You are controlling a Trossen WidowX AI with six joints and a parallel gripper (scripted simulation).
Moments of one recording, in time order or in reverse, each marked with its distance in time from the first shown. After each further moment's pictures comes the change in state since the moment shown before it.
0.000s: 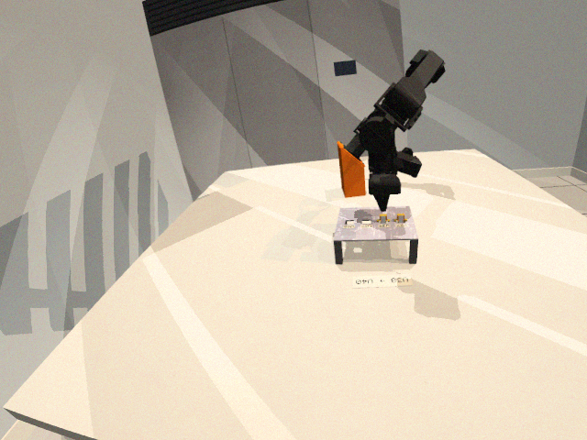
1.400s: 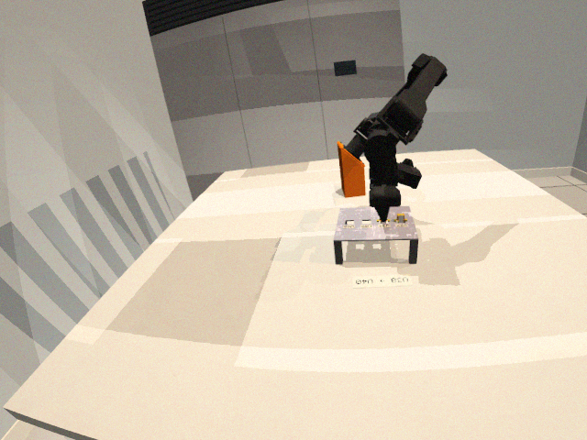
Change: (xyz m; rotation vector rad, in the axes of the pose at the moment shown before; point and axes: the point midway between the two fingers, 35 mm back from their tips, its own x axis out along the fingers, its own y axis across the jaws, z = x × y) arm 0.025 0.000 0.001 0.000 -0.001 0.000
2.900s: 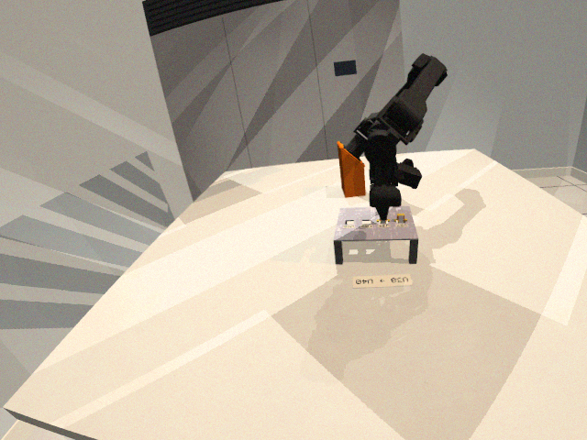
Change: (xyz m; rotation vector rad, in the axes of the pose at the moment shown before) arm 0.000 0.000 0.000 0.000 0.000 0.000
